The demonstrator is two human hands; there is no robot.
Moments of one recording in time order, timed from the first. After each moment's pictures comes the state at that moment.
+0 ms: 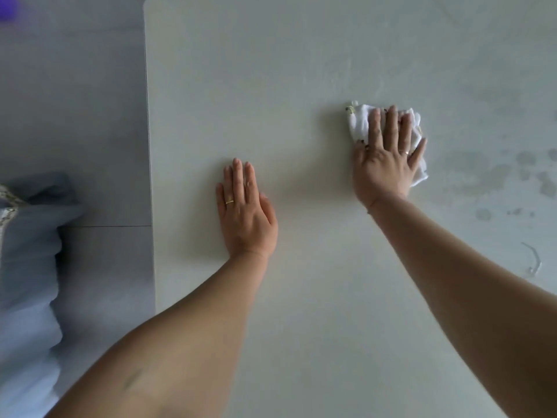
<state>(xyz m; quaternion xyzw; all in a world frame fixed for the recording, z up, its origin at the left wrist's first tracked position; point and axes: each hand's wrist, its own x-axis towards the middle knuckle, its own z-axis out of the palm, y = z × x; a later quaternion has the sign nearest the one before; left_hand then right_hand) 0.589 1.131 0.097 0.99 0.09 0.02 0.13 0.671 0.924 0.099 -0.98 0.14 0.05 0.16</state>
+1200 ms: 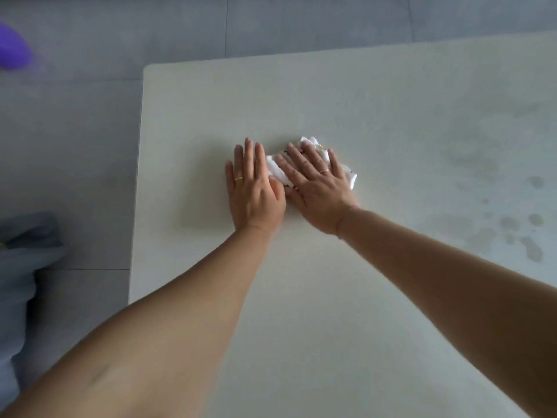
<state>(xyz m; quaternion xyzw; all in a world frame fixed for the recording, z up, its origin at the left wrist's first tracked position) 0.718 1.097 0.108 0.99 0.07 0.02 0.15 0.734 0.964 0.103 -0.97 -0.22 0.08 0.10</state>
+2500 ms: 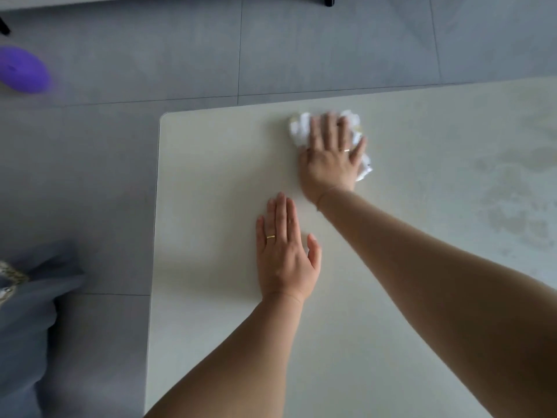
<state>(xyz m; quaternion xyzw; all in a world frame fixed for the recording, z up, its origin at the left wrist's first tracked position) 0.732 1.089 0.103 0.99 0.04 -0.02 0.12 0.875 1.017 0.100 -0.98 0.04 0.07 0.16</state>
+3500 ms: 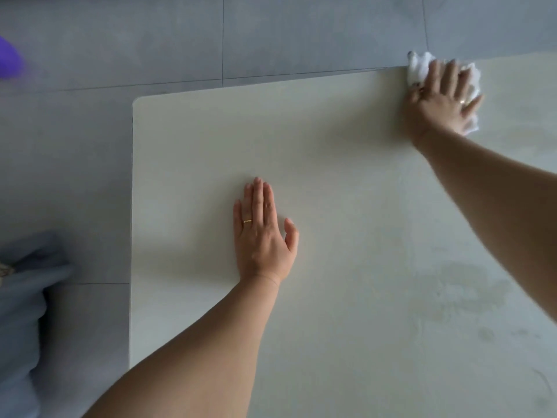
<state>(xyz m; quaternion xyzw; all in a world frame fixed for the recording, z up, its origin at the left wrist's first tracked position) 0.731 1.090 0.102 0.99 0.03 -0.02 0.10 0.930 0.832 0.107 -0.96 0.22 0.08 0.14</state>
